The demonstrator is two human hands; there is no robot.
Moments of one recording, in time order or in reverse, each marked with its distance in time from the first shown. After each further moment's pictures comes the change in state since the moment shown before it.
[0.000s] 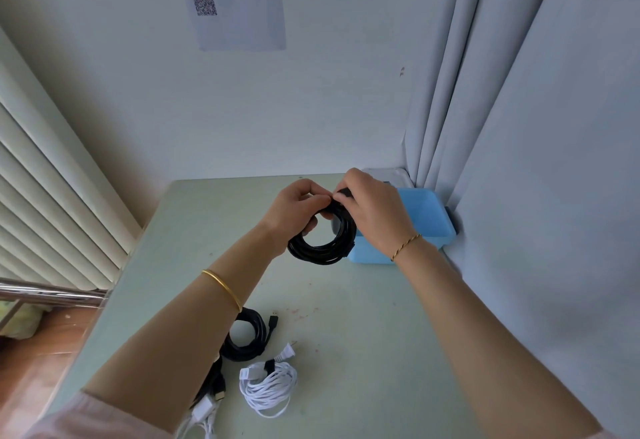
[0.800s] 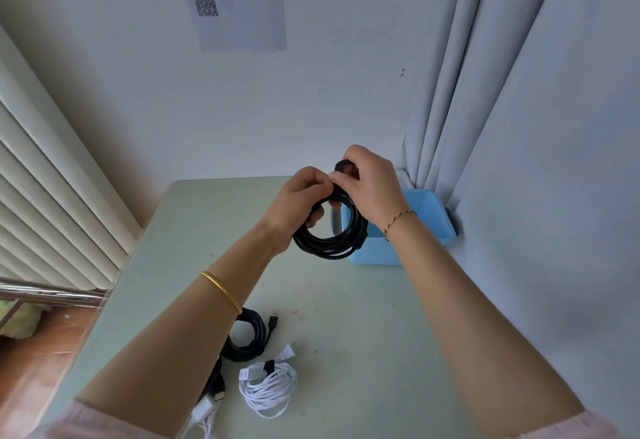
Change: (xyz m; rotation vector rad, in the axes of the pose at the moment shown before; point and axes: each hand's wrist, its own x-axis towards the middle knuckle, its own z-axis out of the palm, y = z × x) left_hand -0.006 0.014 0.001 -0.093 -0.068 0.099; right_hand 0.027 -0.002 -0.003 0.275 0.110 0.156
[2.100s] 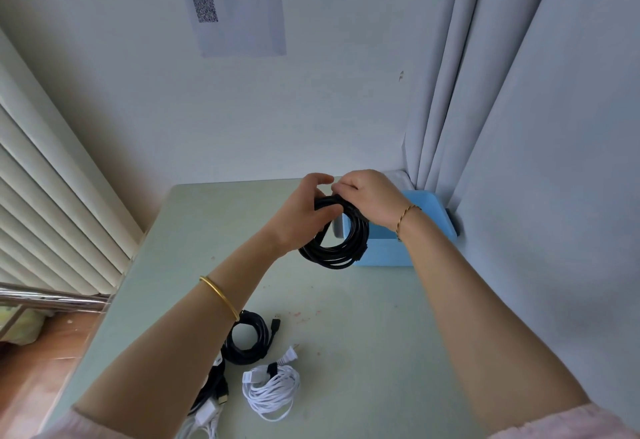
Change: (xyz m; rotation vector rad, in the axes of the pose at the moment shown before) left_hand 0.000 -0.008 0.000 0.404 -0.030 0.079; right_hand 0.003 0.007 -0.006 -0.032 -0.357 0.099
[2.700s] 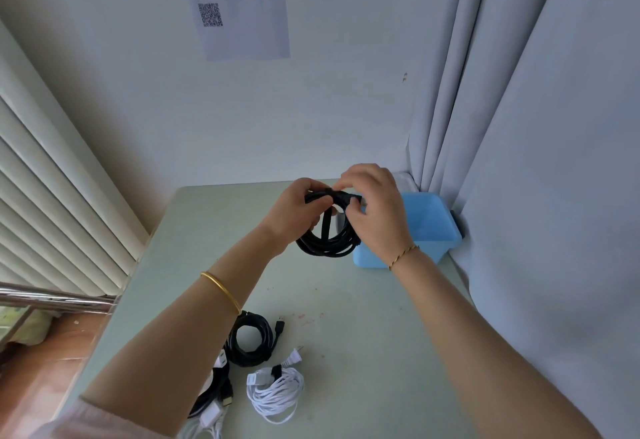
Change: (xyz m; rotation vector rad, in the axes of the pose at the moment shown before) left_hand 0.006 -0.006 -0.009 -0.171 0.066 -0.104; right_hand -0.017 0.017 0.035 -0.032 0.606 -0.350
